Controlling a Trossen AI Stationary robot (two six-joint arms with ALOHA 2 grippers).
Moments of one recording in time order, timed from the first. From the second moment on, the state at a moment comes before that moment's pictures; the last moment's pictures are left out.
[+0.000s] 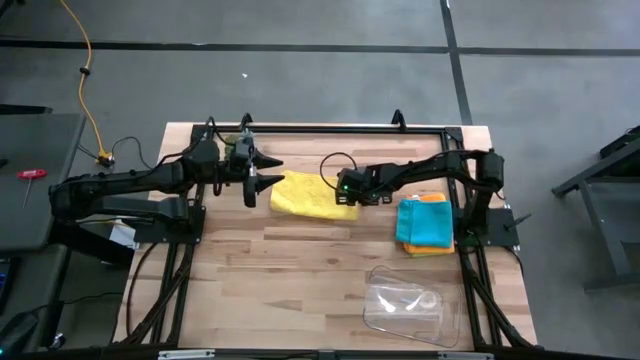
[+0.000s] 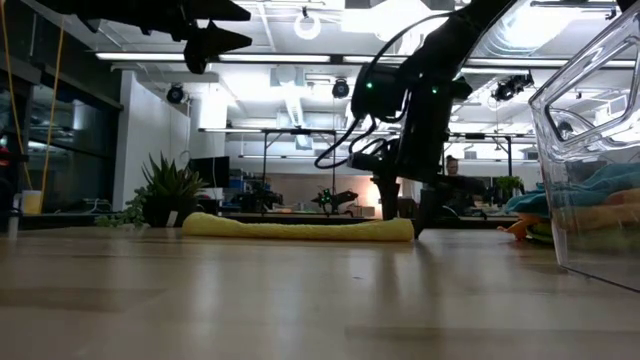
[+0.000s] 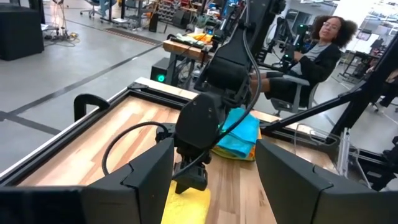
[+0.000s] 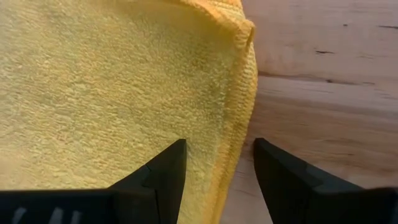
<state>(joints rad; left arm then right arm) 0.40 0.86 0.61 0.13 0.14 -0.21 -0.19 1.88 1.09 -0.51 0.06 1.28</state>
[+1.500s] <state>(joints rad) 0.40 0.86 0.61 0.13 0.01 -0.24 -0.32 1.58 1.08 -0.77 0.10 0.83</state>
